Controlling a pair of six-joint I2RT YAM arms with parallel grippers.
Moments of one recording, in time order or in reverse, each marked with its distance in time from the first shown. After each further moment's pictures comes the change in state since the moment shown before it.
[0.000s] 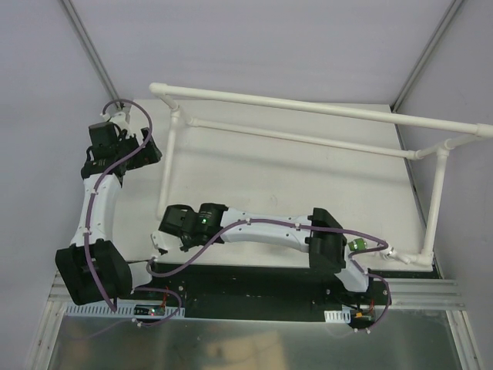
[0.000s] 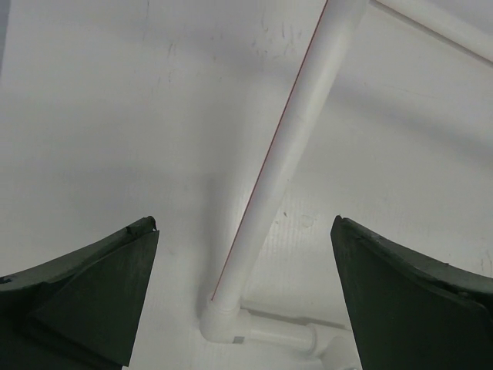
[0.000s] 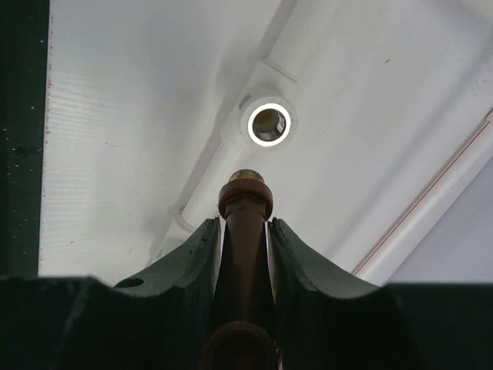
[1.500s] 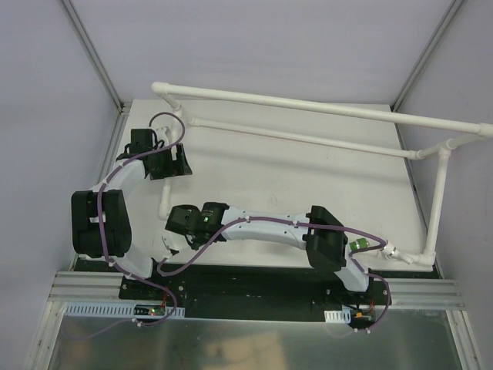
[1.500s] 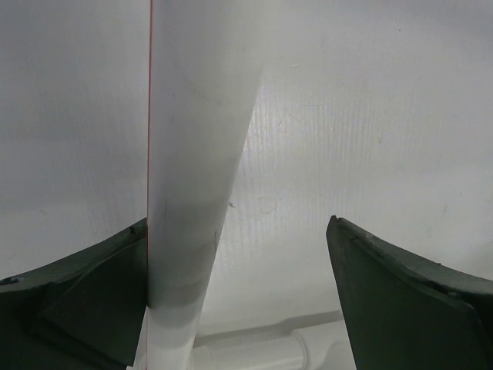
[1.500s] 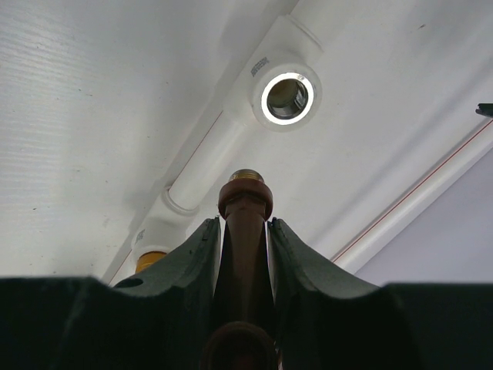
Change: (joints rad) left arm -0.171 0.340 -0.050 0.125 0.137 0.001; right arm -0.027 0.022 -0.047 -0.039 0.051 -0.113
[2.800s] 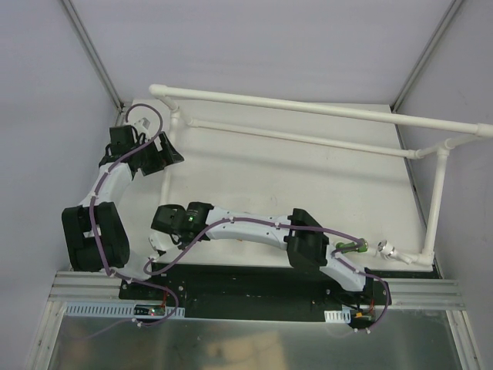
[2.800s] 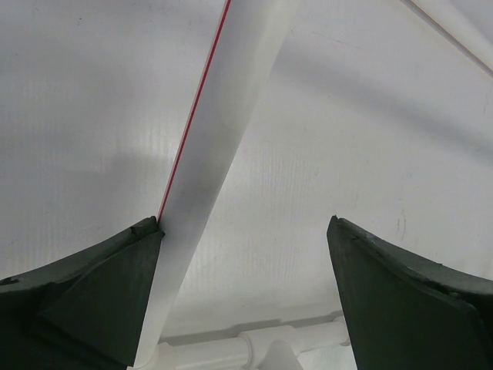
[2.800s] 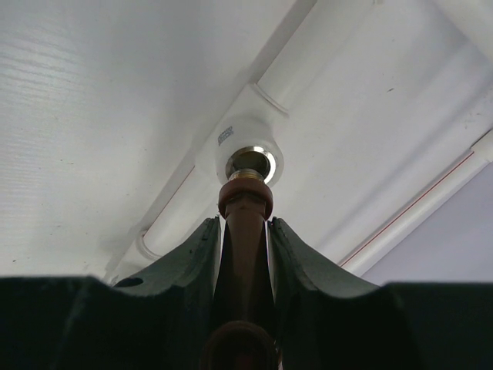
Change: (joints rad) left arm 0.118 -0.109 0.002 0.031 0.125 -0.175; right arm 0.004 0.175 0.244 -0.046 -0.021 -0.043
